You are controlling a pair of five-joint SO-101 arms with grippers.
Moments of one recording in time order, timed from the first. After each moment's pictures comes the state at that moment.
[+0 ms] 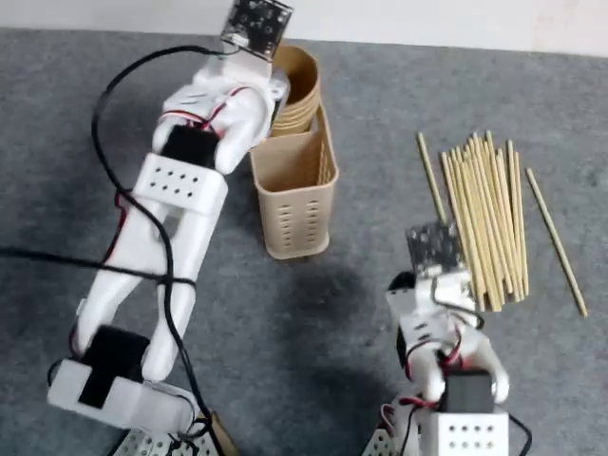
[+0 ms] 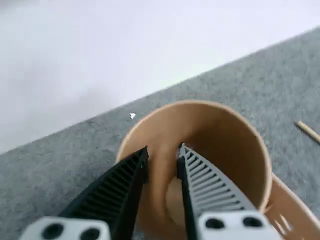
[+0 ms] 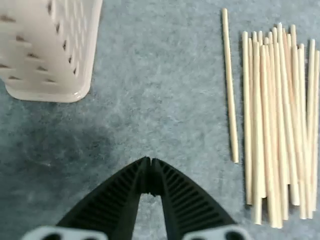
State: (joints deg) left arm 9.8 0.0 -0.9 39.0 -5.9; right arm -6.2 -91.6 79.1 61.3 16.7
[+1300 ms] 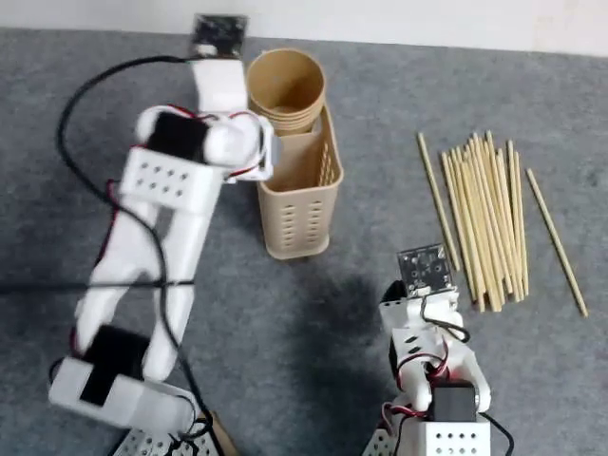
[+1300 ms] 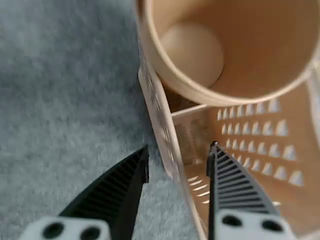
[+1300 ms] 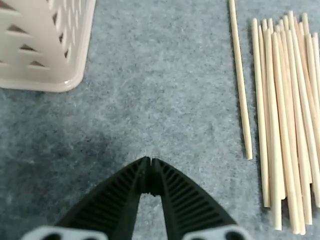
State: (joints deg) left arm 10.6 0.4 -12.4 82.1 18.2; right arm -6.1 -104.5 93.1 58.3 16.7
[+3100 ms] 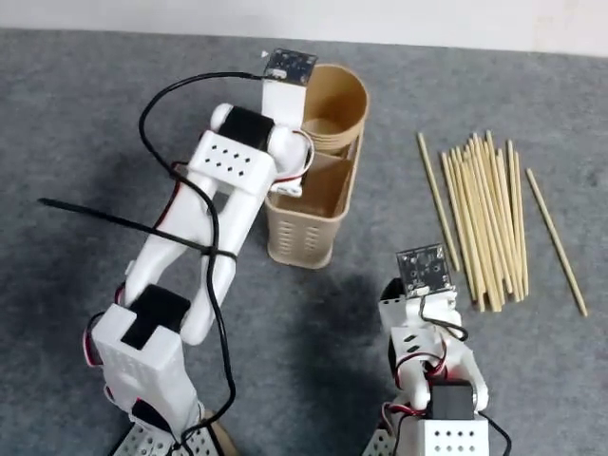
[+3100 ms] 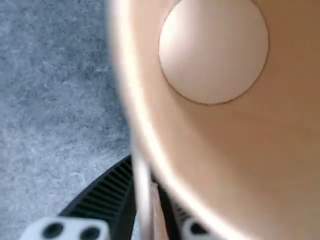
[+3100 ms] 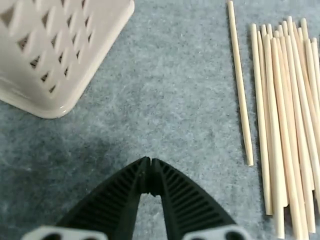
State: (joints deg) left arm 17.7 16.0 -19.6 82.9 15.3; right arm -6.1 -104.5 95.5 55.1 16.7
